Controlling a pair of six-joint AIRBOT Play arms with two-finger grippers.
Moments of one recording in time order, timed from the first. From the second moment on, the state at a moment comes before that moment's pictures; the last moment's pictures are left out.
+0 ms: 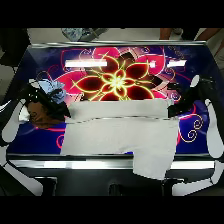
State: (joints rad) left arm 0.14 -1.90 1.64 1.08 -1.73 -1.41; right arm -0.21 -1.69 1.52 -1.49 1.53 1.01
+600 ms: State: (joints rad) left arm 0.16 -1.39 0.98 1.09 -1.55 -1.37; right arm -0.49 -1.49 1.38 -1.41 1.66 0.99
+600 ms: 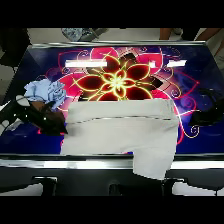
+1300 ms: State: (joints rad) left arm 0.27 -1.25 0.62 1.15 -1.38 -1.32; right arm -0.50 -1.47 1.26 -1.38 1.65 0.97
